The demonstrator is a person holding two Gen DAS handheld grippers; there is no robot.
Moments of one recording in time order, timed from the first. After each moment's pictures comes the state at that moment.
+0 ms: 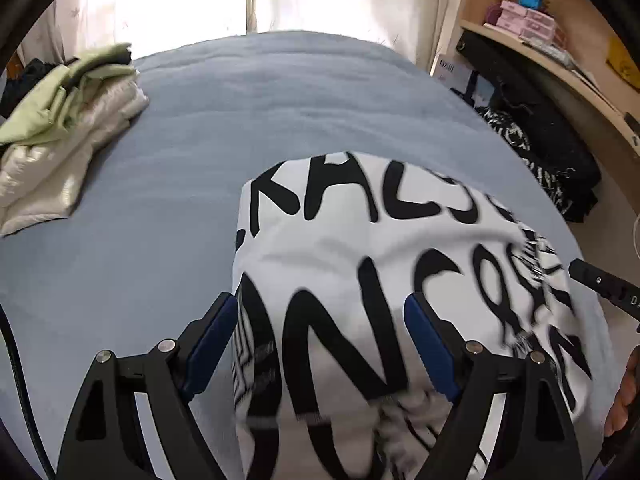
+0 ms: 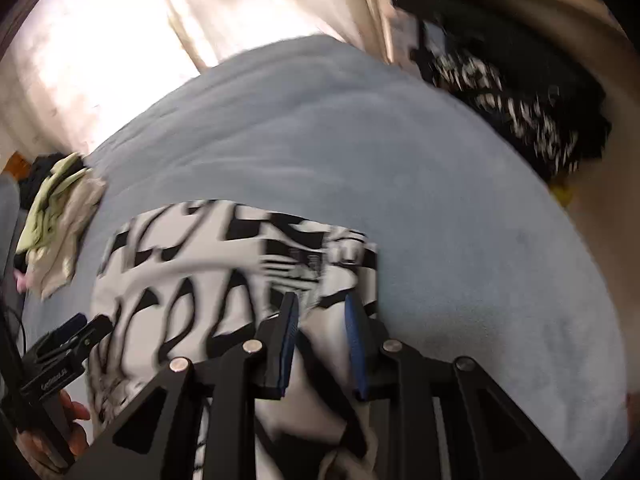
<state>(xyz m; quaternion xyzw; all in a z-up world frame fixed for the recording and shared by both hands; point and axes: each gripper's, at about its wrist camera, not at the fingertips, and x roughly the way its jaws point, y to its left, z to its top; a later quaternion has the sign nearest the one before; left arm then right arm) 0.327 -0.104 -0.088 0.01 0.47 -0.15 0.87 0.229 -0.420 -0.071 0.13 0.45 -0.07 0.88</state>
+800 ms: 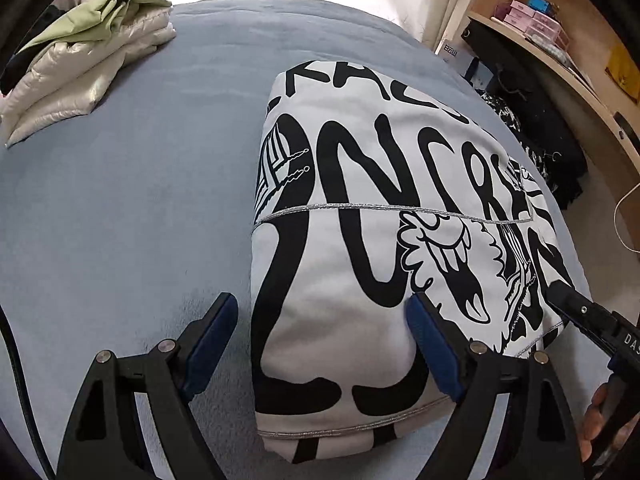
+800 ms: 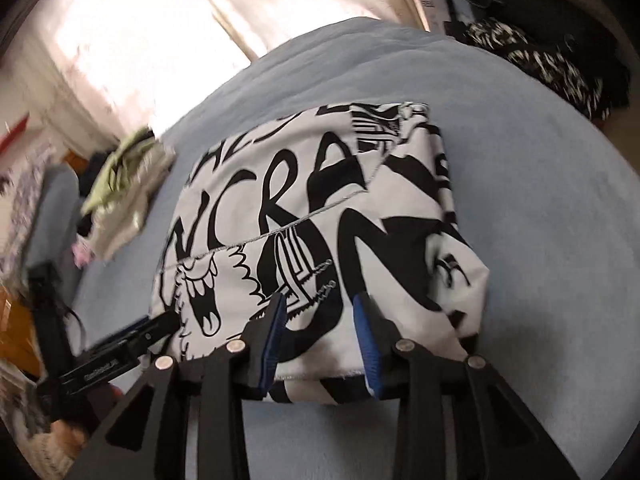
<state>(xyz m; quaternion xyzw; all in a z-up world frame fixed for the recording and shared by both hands) 0.251 -0.059 -0.122 -0.04 0.52 -0.15 0.84 0.138 -0.384 -0.110 0.23 0.44 0.02 0.87</state>
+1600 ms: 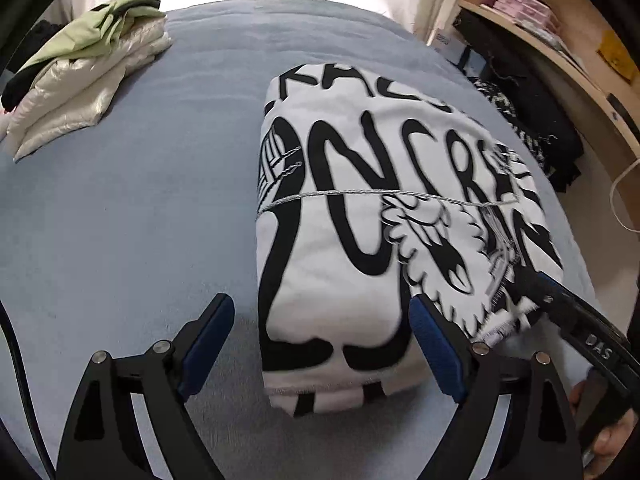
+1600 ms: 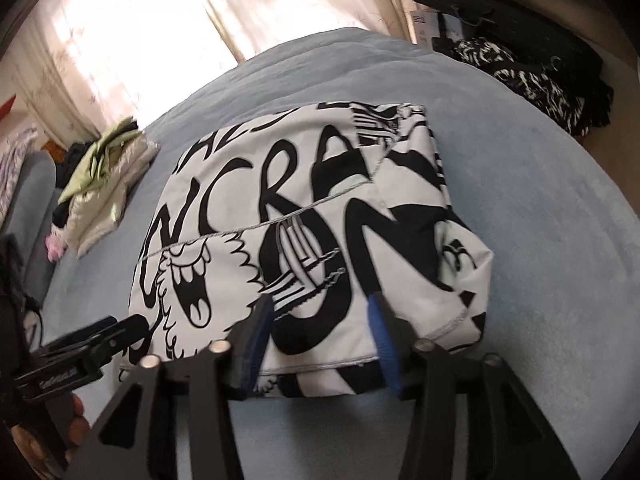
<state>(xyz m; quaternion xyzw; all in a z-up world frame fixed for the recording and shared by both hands) 0.231 -0.058 -0.101 -0.02 0.53 -0.17 0.83 0.145 -0.340 -0.109 0.15 0.46 -0.03 0.88</state>
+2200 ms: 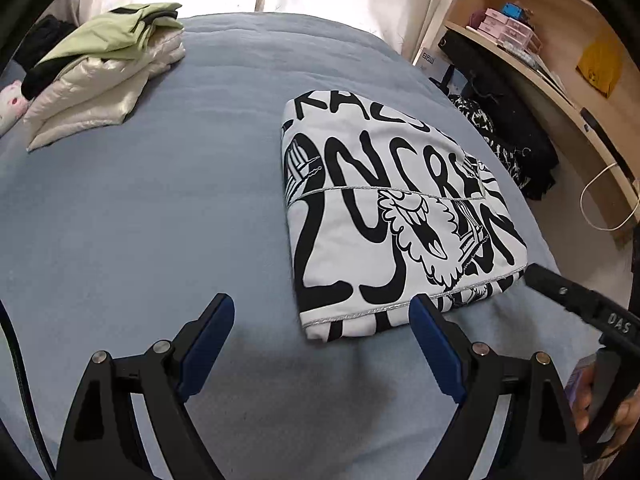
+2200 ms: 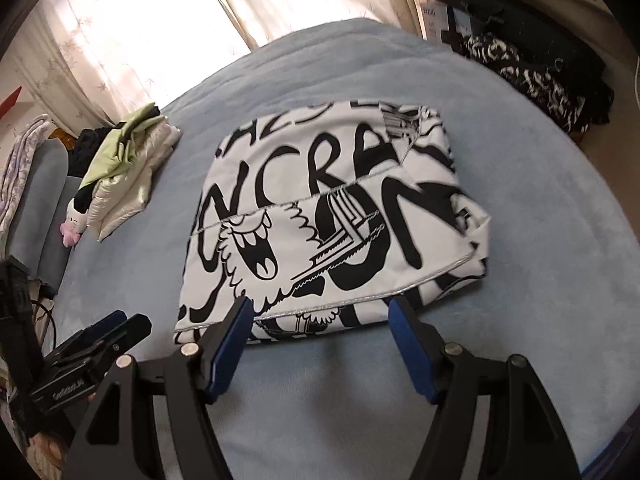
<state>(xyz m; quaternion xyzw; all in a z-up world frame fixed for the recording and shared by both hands) 0.194 0.000 -0.065 -0.05 0.51 -0.19 0.84 0.105 -0.322 -0.055 0.16 0.47 -0.01 0.87</state>
